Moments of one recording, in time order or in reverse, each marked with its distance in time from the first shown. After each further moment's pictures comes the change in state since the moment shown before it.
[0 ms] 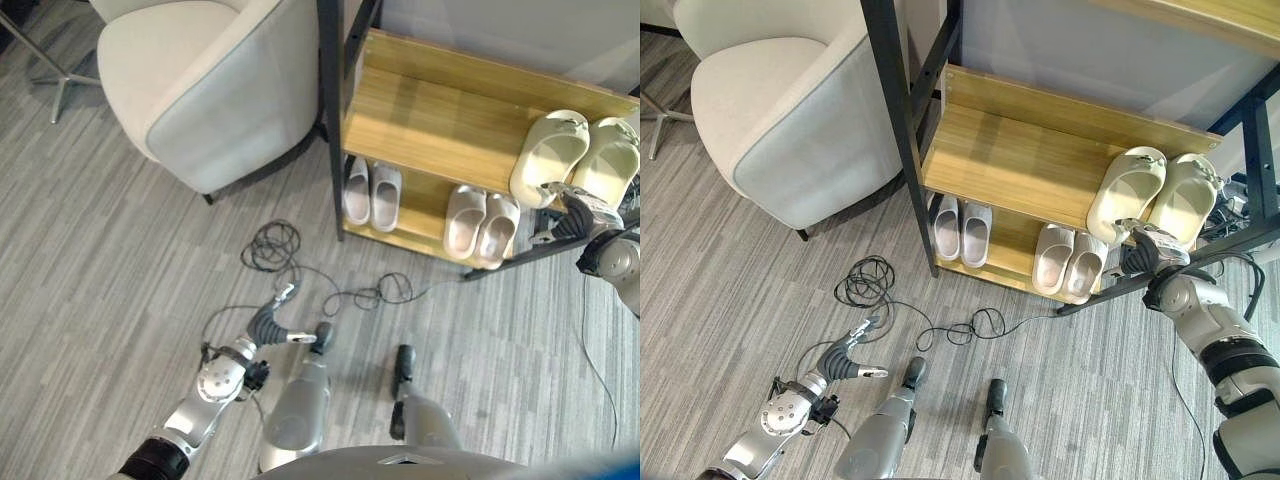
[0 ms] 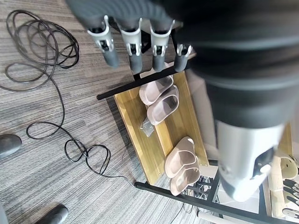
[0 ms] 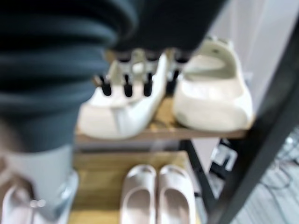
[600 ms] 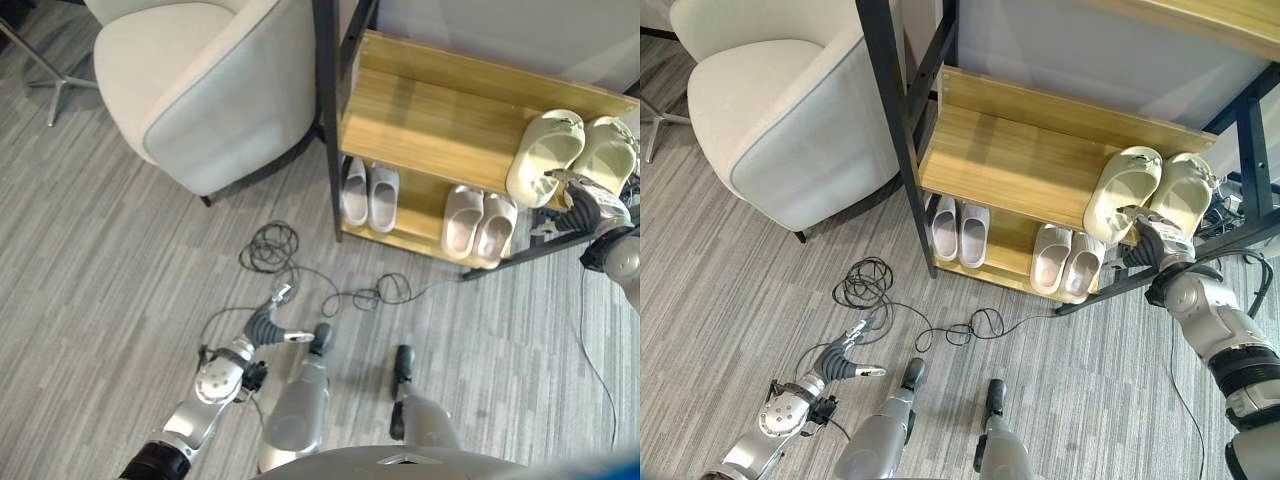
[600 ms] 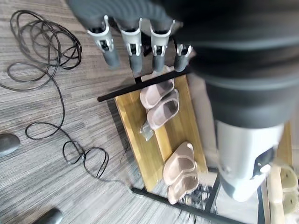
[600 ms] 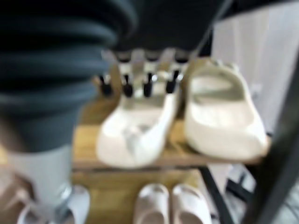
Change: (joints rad) left arm 0.018 -0.044 0.056 0.011 -0.001 0.003 -0.007; right arm 0.106 -0.019 -0.162 -0.207 -0.044 0.011 -0.043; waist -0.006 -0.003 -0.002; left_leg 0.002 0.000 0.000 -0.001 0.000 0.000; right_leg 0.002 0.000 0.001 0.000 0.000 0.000
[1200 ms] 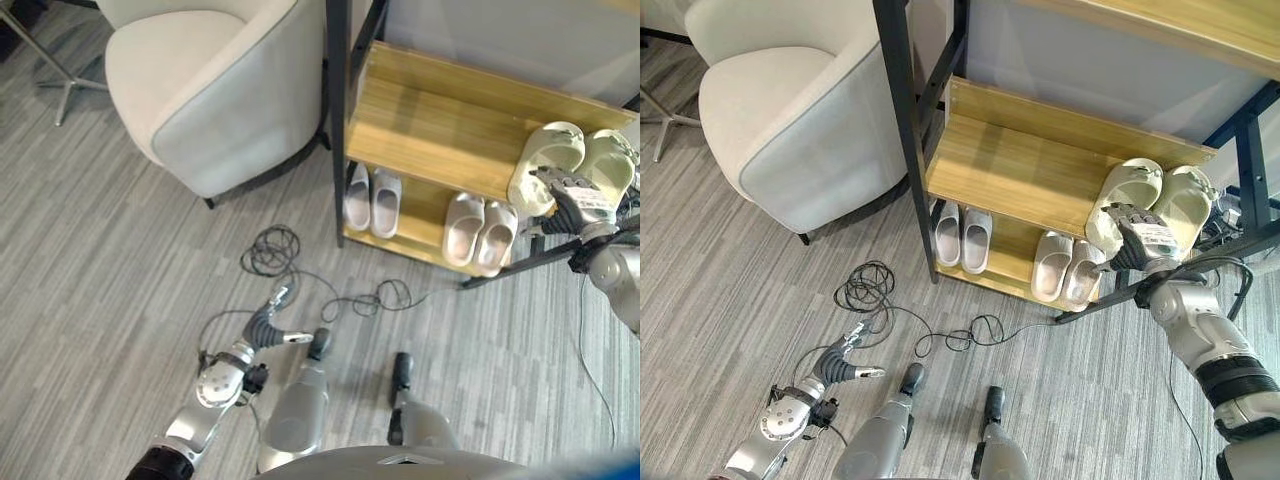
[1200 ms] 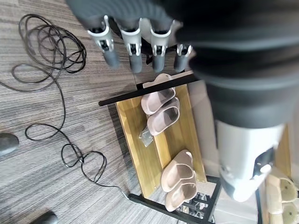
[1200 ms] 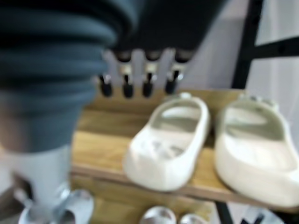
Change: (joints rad) left arm 0.013 -0.016 -0.003 0.029 0.000 0.000 0.013; right arm -0.104 0.104 0.114 0.100 -0.214 0.049 -0.056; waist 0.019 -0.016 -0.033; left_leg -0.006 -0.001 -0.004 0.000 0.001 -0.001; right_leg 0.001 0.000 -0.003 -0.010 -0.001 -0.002
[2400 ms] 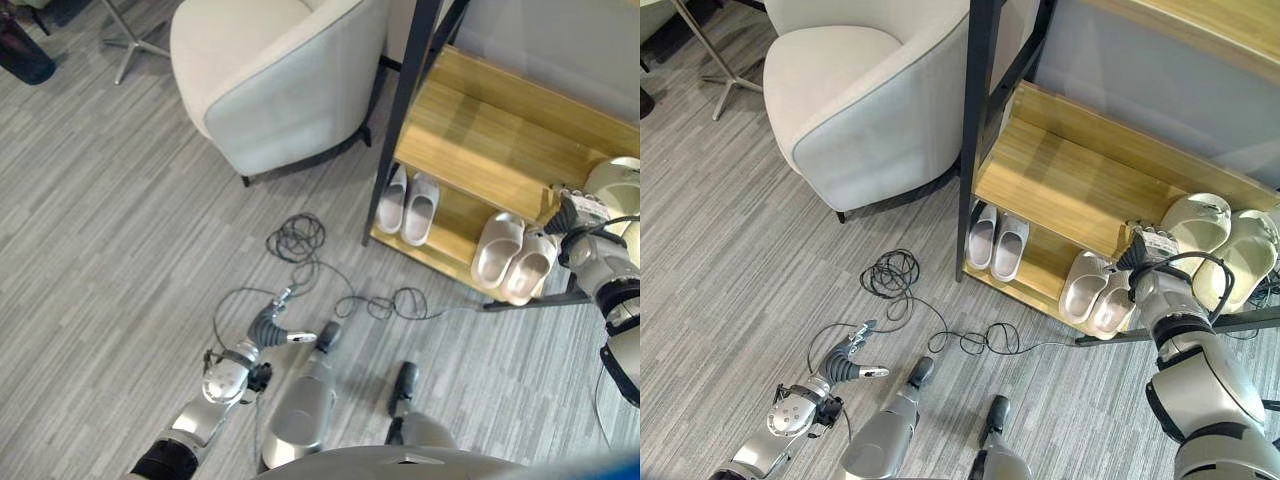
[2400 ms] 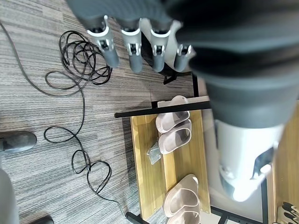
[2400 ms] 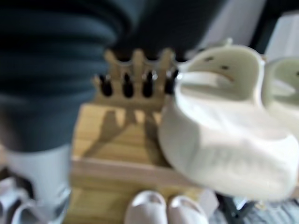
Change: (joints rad) left arm -0.040 0.005 -0.045 0.039 -0.043 -0.002 0.010; right arm -0.259 0.152 0.097 0.593 0.107 0.025 -0.067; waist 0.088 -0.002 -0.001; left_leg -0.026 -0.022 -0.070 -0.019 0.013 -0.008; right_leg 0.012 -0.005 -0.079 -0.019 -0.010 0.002
